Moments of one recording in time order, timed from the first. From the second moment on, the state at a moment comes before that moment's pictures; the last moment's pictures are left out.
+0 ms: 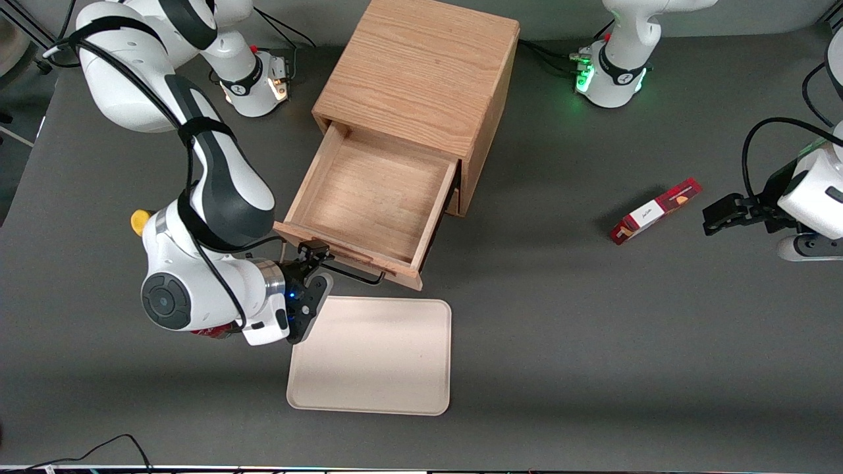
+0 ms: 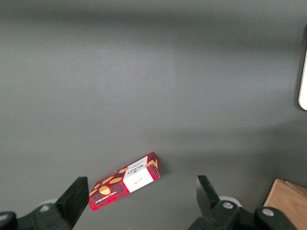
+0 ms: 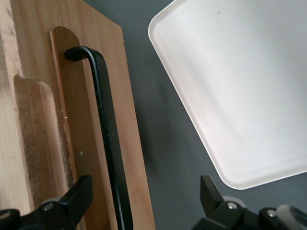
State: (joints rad) arm 0.16 0.80 0.29 -0.98 0.15 1.55 -0.62
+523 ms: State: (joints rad) arm 0.18 0.73 0.30 -1.14 0.15 1.64 -0.62
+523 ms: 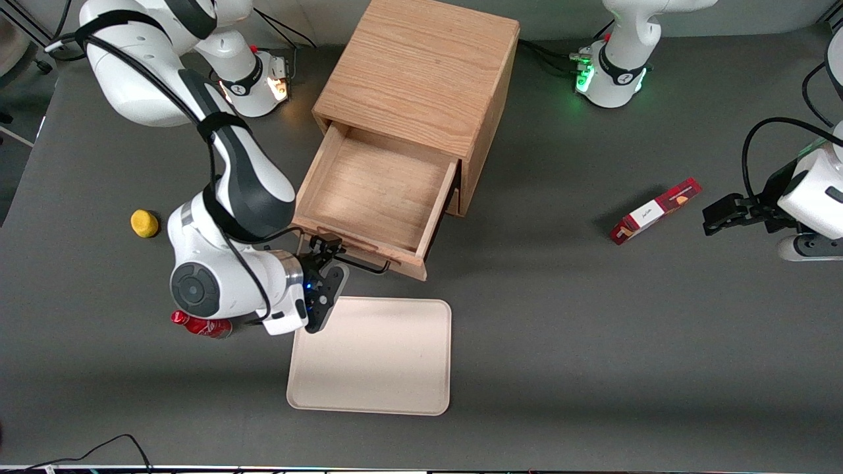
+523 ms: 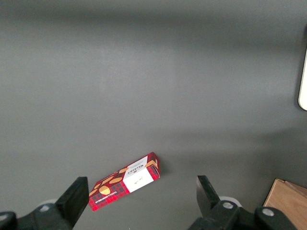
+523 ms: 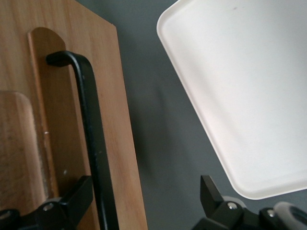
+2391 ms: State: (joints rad) arm 0.18 0.48 0.45 -1.55 0.15 1.81 -0.51
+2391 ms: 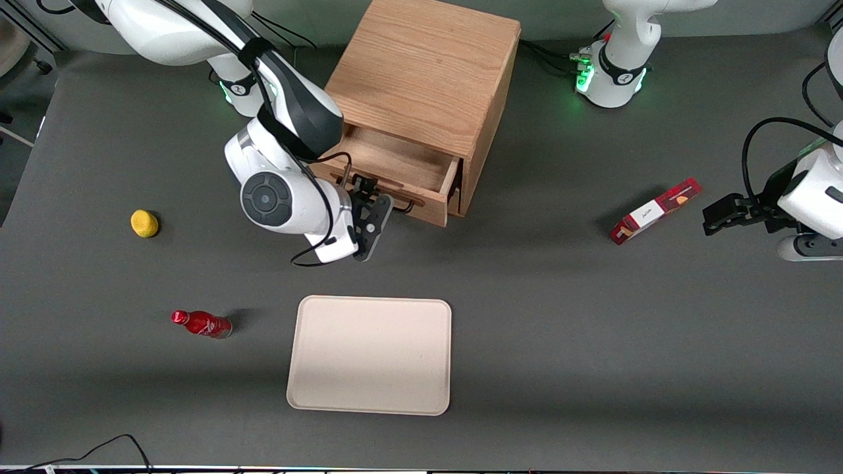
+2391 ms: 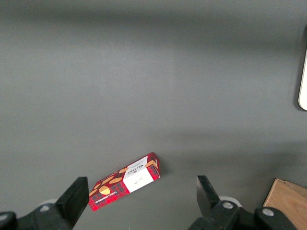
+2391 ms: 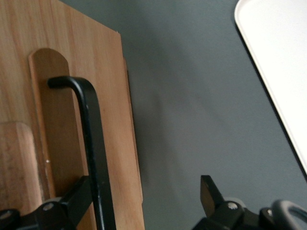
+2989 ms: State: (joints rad) arm 0.18 0.44 0.51 -1.61 0.15 1.81 -0.46
